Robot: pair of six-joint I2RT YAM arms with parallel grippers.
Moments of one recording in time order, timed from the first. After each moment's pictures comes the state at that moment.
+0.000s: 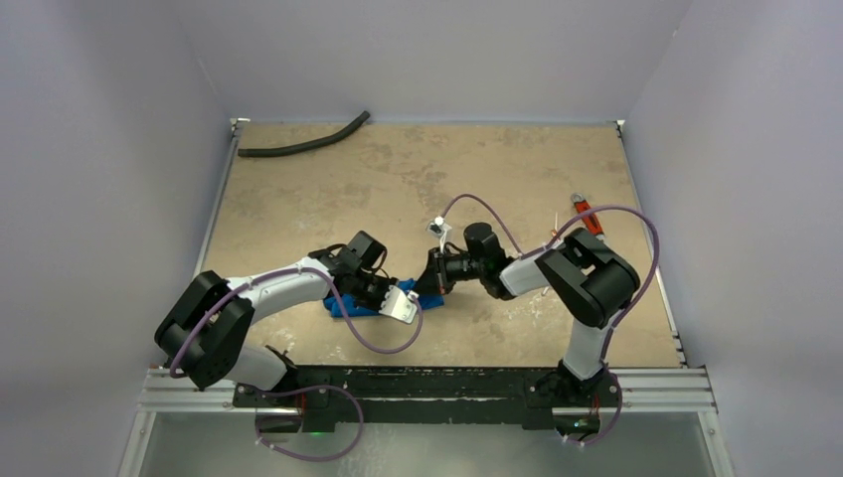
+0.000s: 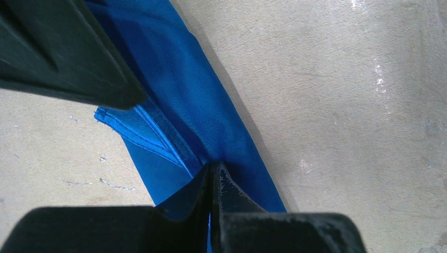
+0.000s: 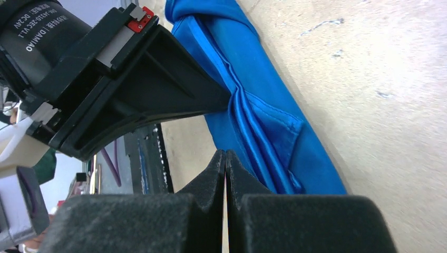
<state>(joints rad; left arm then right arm) -0.67 1.43 0.69 -0.45 0.44 1.24 0.63 1.81 0.65 0.64 -0.84 0.55</state>
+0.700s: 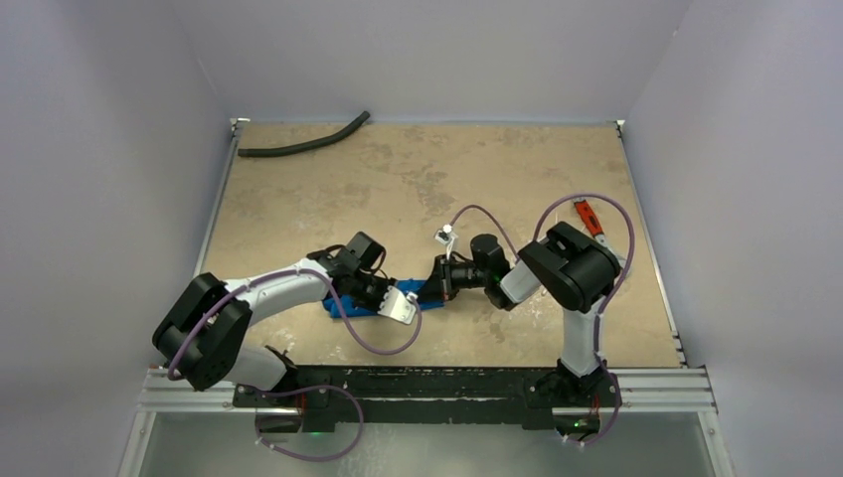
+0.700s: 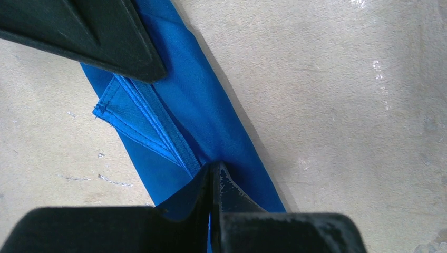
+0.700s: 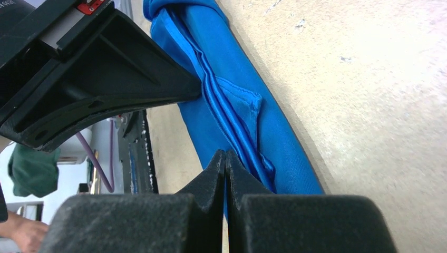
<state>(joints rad) -0.67 1.42 0.69 -0.45 0.43 1.24 0.62 1.99 0.57 0.98 -0.83 0.67</state>
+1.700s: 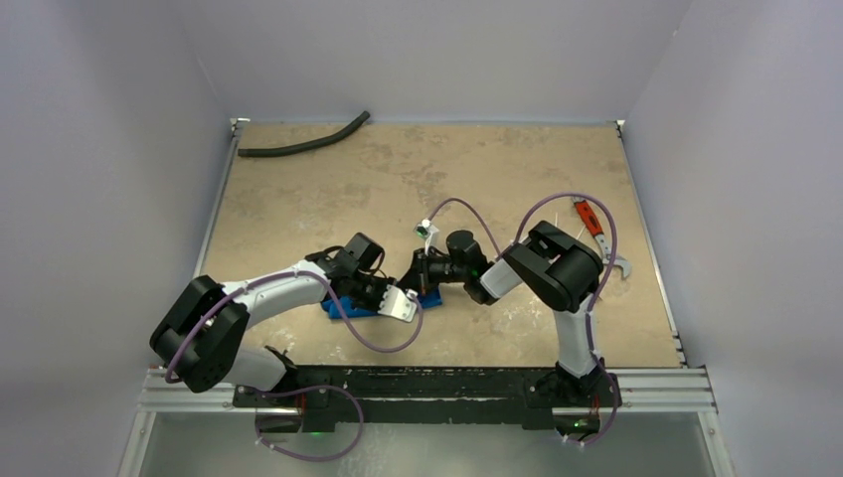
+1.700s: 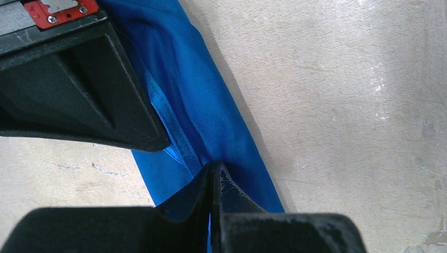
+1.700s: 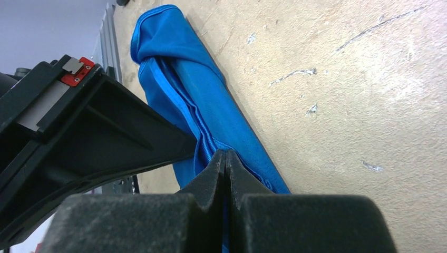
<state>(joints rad) -0.67 1.40 0.67 -0.44 0.41 1.19 0.73 2.03 0.72 0.90 -0.67 0.67</state>
